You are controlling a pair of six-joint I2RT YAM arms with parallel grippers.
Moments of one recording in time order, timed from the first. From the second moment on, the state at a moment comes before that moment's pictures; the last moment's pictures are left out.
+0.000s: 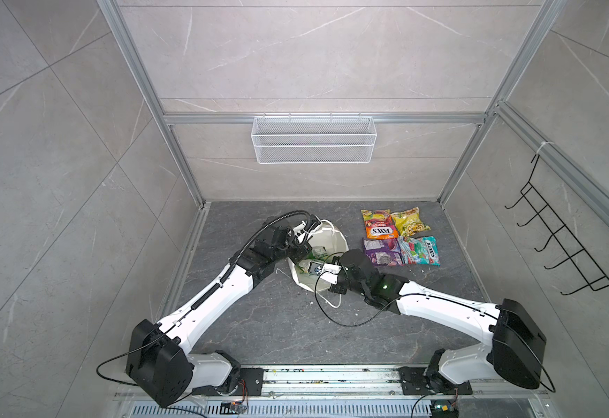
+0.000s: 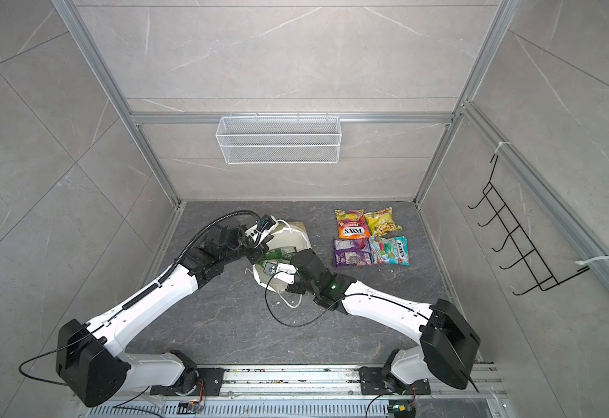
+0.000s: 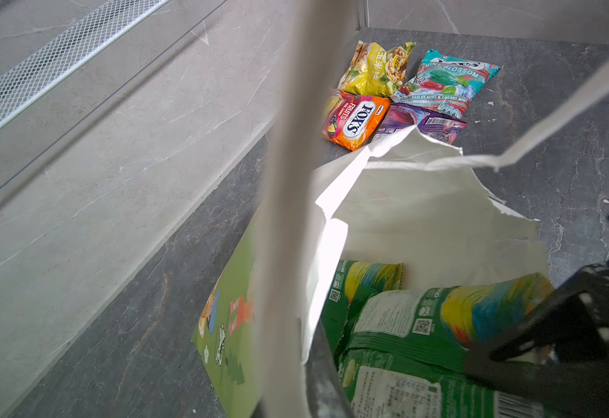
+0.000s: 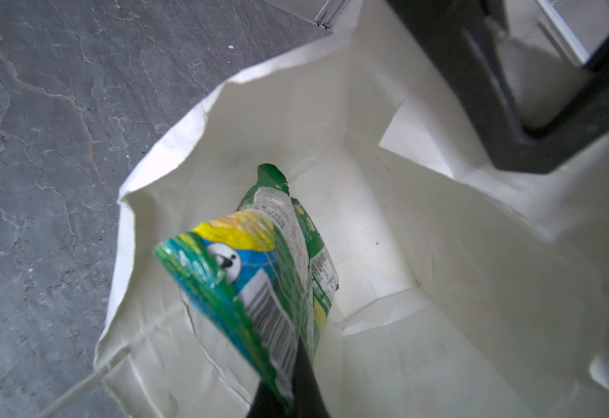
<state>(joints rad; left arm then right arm) -0.60 1.32 1.11 -0.28 0.14 0.42 0.90 1.41 0.95 -0.09 0.11 -0.64</state>
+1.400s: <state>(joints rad) -0.60 1.33 1.11 -0.25 0.06 0.42 0.84 1.02 1.21 -0.59 0.01 -0.31</state>
